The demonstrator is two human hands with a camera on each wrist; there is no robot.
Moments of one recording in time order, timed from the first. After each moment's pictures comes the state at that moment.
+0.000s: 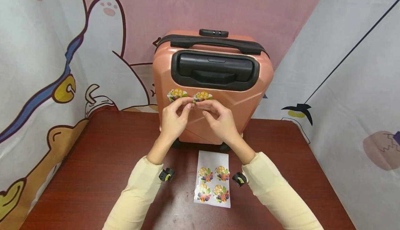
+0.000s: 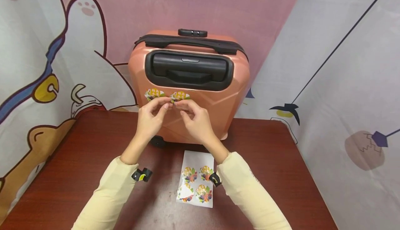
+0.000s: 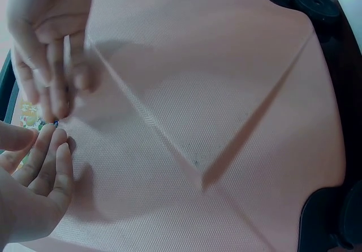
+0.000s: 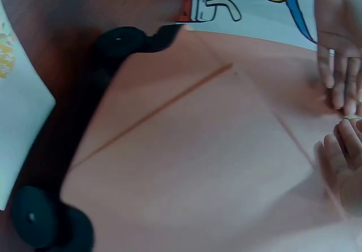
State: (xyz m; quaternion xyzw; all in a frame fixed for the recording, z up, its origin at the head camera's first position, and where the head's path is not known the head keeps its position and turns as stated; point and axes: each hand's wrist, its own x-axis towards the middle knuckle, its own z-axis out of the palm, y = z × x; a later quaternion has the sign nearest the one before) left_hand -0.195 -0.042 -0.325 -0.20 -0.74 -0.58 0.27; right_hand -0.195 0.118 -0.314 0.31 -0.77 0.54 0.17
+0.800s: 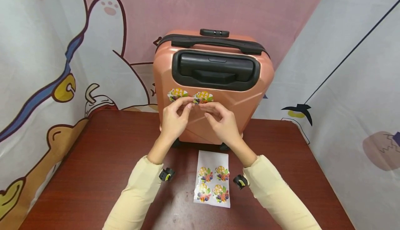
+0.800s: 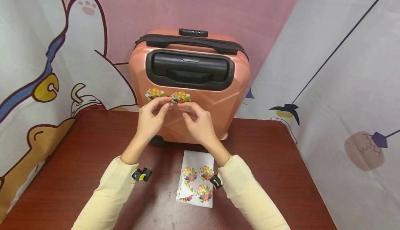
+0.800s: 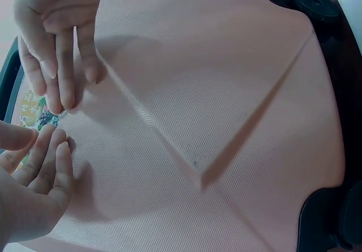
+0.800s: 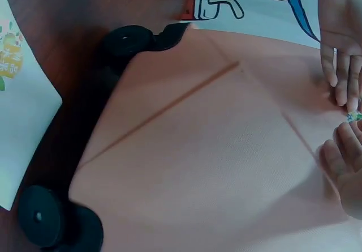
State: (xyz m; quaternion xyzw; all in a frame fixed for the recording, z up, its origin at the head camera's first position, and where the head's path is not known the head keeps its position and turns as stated) left_hand -0.196 -0.042 -0.325 -0.20 -0.74 -0.58 0.27; right_hand -0.192 0.121 -0.318 0.28 -0.77 0.54 0.18
